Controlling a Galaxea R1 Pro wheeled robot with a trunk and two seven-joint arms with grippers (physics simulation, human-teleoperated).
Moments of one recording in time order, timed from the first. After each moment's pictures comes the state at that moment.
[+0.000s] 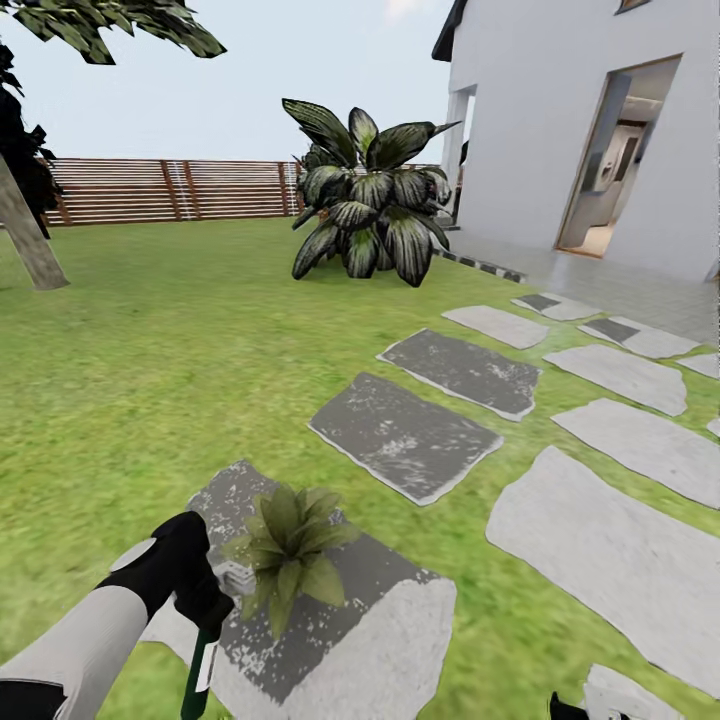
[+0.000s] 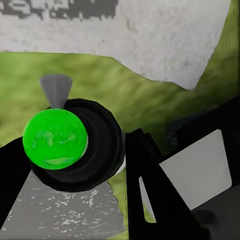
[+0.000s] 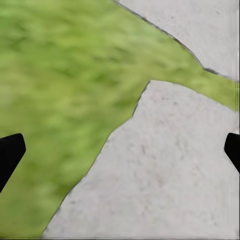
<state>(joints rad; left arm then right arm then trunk) -0.75 0.14 -0.13 -0.56 -0.95 0.97 -1.26 -0.37 -0.05 -1.01 -0.27 0.81 -0.31 -0.11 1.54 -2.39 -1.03</state>
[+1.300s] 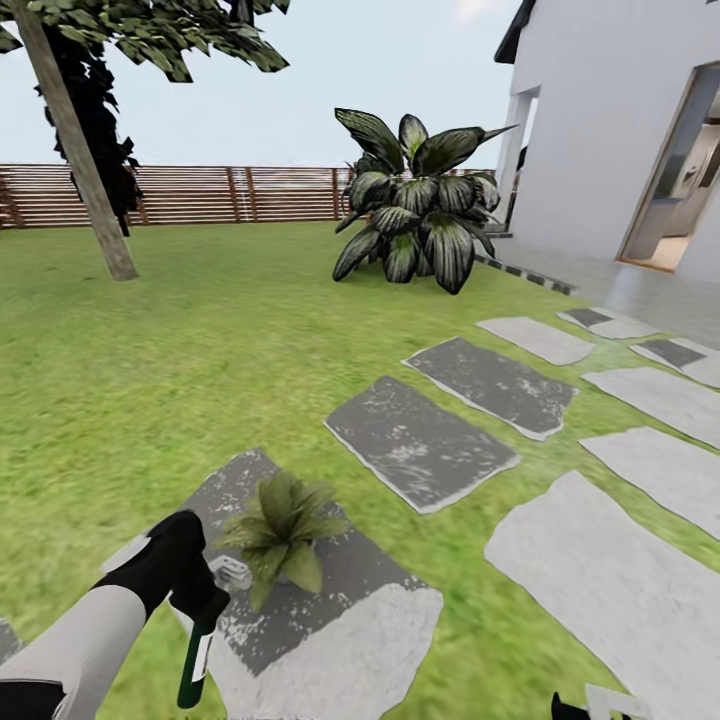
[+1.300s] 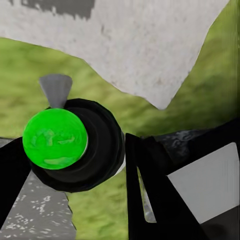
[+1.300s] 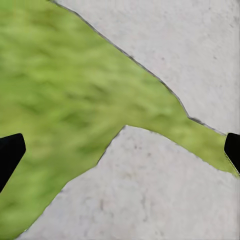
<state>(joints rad) -0.75 0.14 -0.08 -0.56 -0.93 0.98 -1.16 -0.37 -0.05 -1.01 -0.28 0.81 -0.31 -0.11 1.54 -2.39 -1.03</state>
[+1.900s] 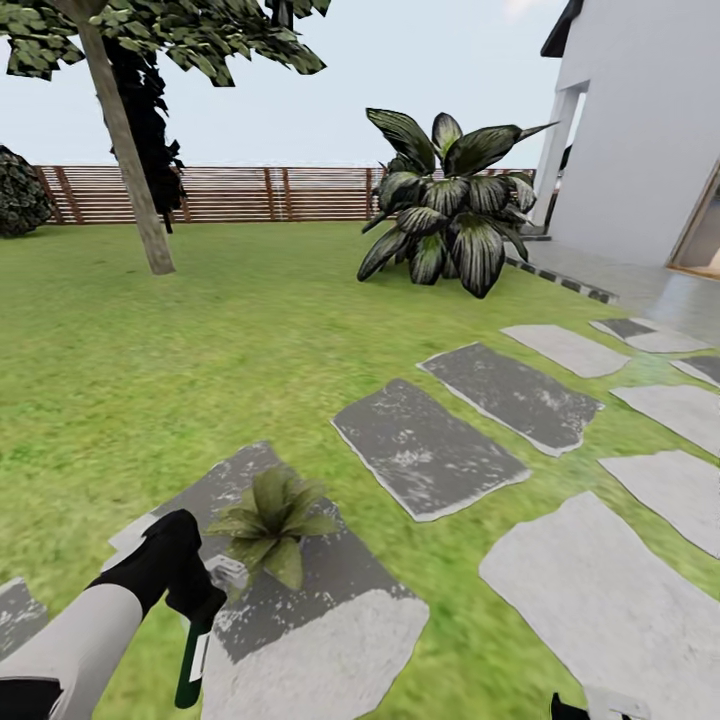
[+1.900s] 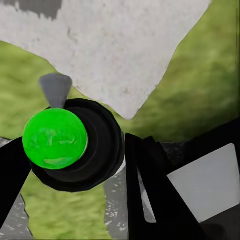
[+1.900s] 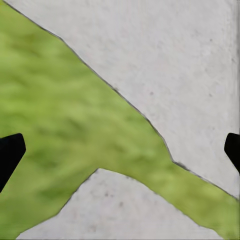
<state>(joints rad) -0.76 0.15 -0.06 -0.55 -0.94 0.98 -1.17 -0.37 -0.05 -1.01 -0.28 0.81 -0.31 -0.11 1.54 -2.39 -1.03</state>
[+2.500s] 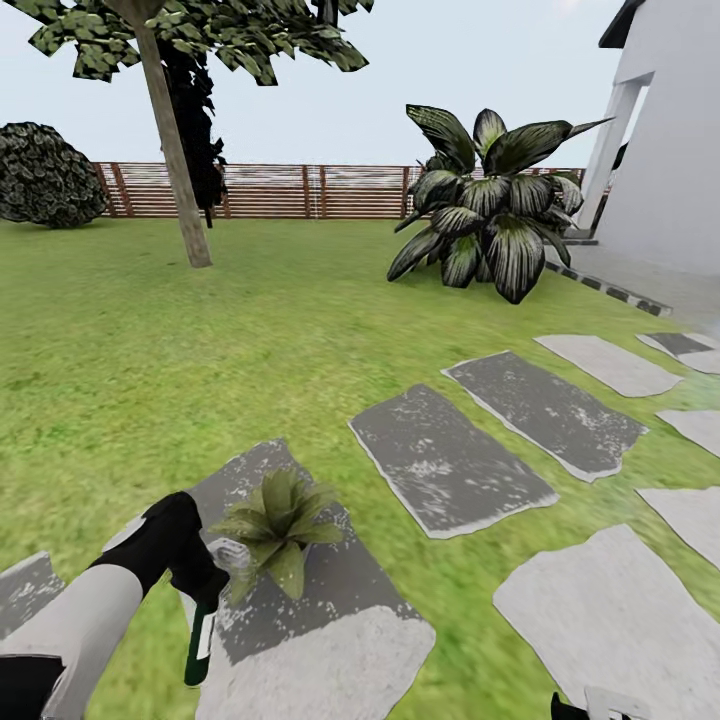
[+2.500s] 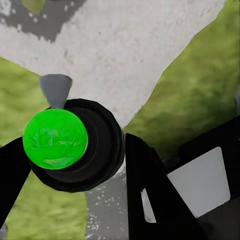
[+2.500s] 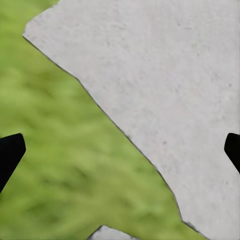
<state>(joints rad) -0.81 0.16 -0.08 -0.55 -0.95 0.97 -1.25 -0.37 -0.05 -1.01 -0.27 0.81 -0.31 -0.11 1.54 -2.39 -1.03</state>
